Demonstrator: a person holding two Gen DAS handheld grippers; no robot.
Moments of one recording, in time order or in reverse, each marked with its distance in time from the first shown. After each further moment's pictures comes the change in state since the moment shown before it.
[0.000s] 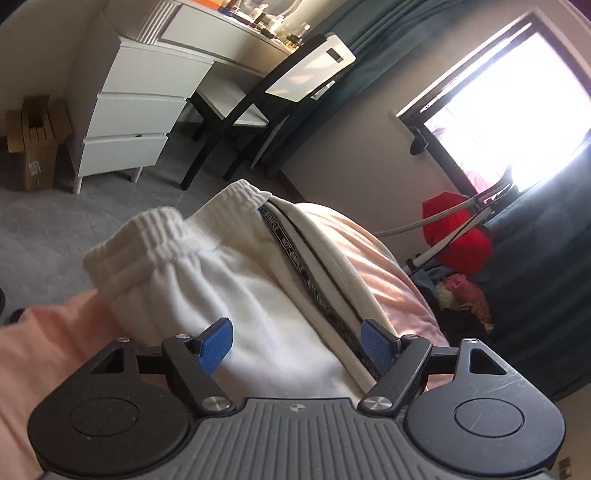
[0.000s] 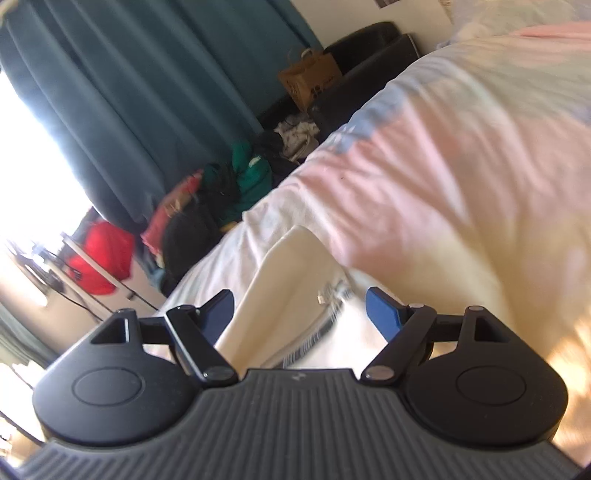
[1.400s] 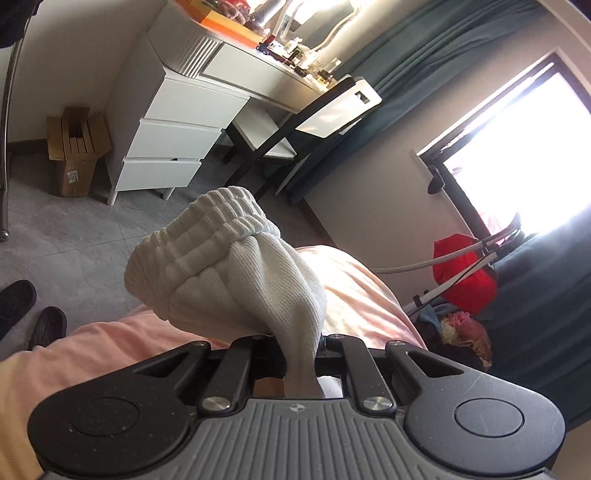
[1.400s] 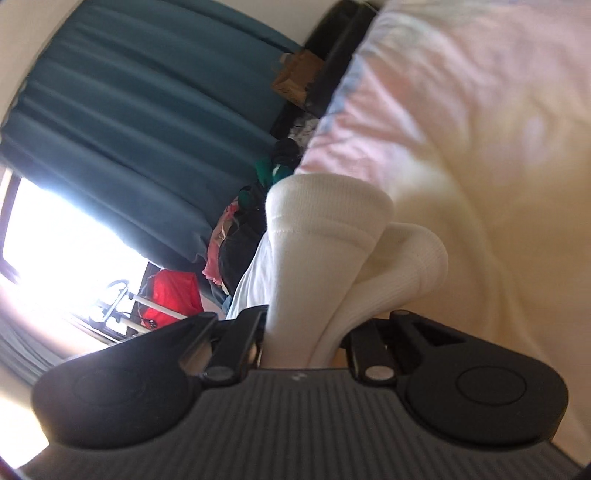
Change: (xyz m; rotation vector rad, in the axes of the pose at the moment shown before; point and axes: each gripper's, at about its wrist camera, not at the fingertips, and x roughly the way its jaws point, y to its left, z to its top) left arm -0.097 0.004 0.051 -0.021 -0.067 0.082; right arm -0.041 -0.064 -0.033 0.321 -0.017 0.173
